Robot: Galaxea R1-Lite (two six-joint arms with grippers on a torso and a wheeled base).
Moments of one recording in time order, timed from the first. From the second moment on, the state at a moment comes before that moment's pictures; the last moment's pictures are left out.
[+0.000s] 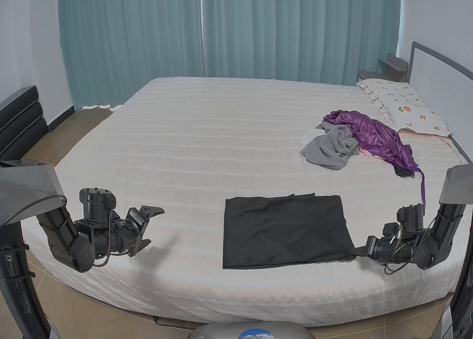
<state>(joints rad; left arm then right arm) -0.13 2.14 -0.53 -1.04 -0.28 -1.11 0.01 2.21 -0.39 -1.00 0.40 0.48</state>
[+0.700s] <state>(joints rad) -0.13 2.14 -0.53 -1.04 -0.28 -1.12 0.01 2.17 -0.31 -1.36 0.34 0.77</state>
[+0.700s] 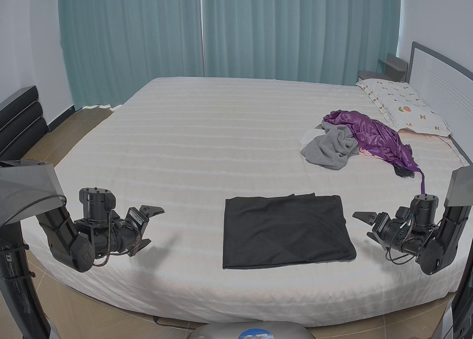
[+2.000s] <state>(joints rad) -0.14 2.14 -0.52 -1.05 -0.28 -1.12 -0.02 2.33 -0.23 -1.55 0.34 1.02</state>
